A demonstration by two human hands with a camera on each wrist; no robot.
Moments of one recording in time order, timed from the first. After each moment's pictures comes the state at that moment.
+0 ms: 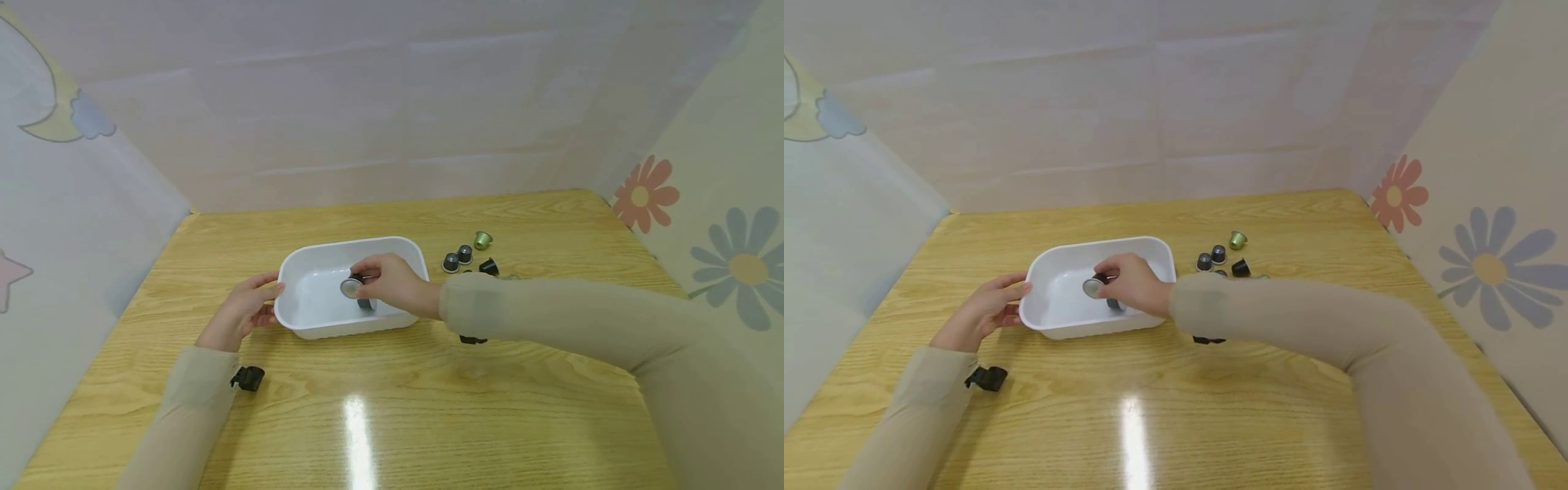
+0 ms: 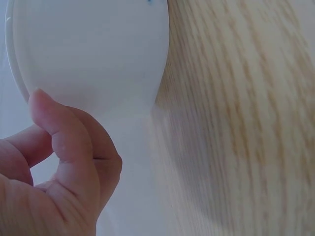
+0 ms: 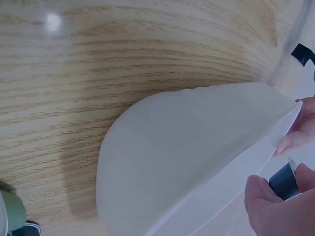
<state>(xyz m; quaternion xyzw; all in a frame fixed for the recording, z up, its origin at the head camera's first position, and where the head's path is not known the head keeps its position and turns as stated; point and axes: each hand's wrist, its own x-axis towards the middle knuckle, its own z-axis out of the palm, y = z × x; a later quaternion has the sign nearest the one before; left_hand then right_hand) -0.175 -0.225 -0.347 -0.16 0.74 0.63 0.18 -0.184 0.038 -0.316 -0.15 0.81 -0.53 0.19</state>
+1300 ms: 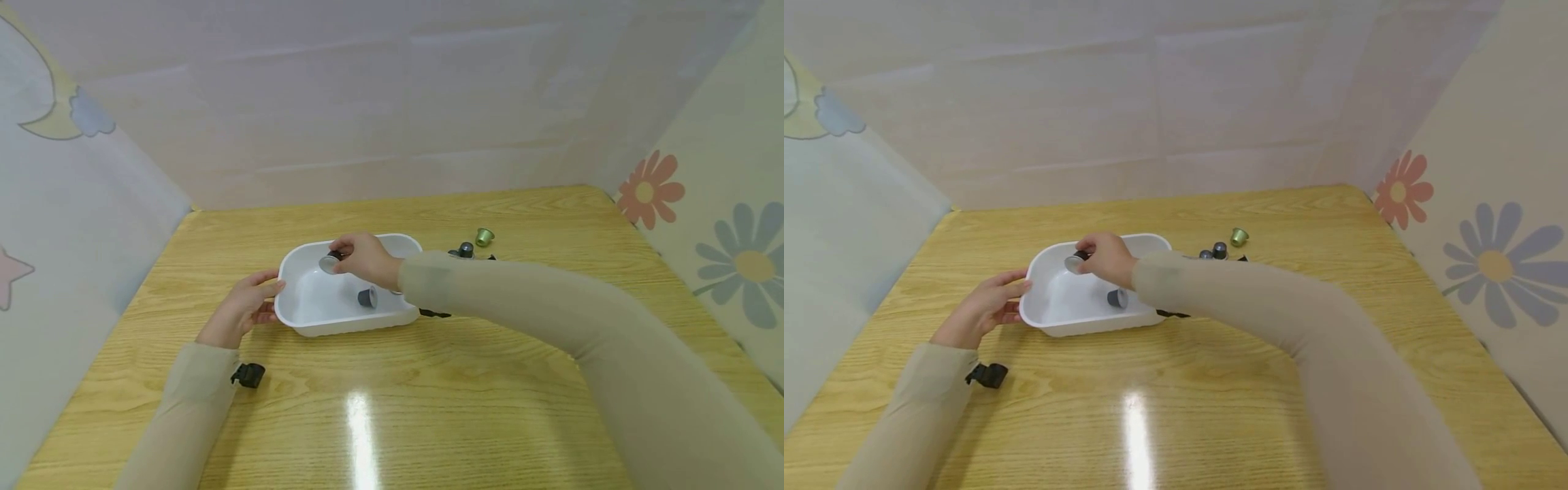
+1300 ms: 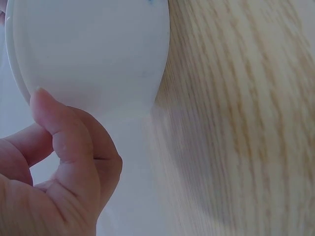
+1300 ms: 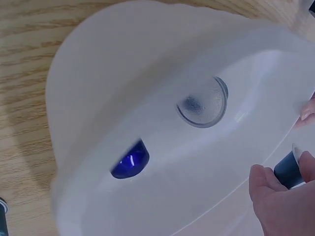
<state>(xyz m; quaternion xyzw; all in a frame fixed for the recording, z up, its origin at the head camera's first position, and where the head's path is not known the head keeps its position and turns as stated) -0.173 -0.228 -0.343 -0.16 0.74 0.62 0.18 -0.221 -0.004 -0.314 -0.15 0.82 -0.53 0.19</state>
